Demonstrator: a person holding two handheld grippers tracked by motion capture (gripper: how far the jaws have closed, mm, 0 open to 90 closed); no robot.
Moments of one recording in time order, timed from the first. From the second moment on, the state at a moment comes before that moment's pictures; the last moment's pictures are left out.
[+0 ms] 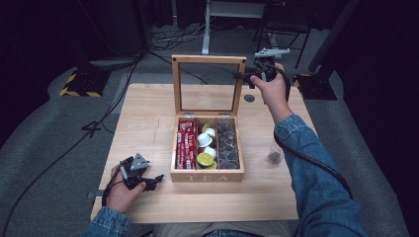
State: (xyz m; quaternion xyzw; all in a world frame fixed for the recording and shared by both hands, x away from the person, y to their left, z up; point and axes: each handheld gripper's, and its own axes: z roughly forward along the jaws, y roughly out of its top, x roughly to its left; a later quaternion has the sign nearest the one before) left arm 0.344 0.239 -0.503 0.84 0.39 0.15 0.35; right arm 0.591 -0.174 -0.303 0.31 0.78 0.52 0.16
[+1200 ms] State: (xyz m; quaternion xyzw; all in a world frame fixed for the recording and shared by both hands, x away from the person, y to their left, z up) left arm 0.344 0.239 -0.503 0.84 0.39 0.15 0.35; right arm 0.488 -0.190 -0.298 0.22 0.83 0.50 0.13
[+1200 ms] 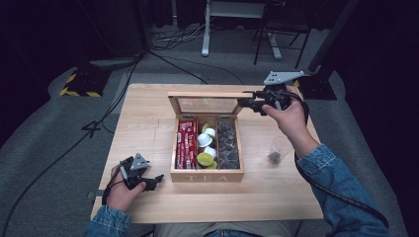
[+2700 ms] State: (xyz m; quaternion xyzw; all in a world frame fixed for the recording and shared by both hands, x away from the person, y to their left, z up) left arm 0.344 0.238 -0.503 0.84 0.39 0.15 0.35; right arm 0.414 -0.196 -0.358 0.20 0.86 0.45 0.15
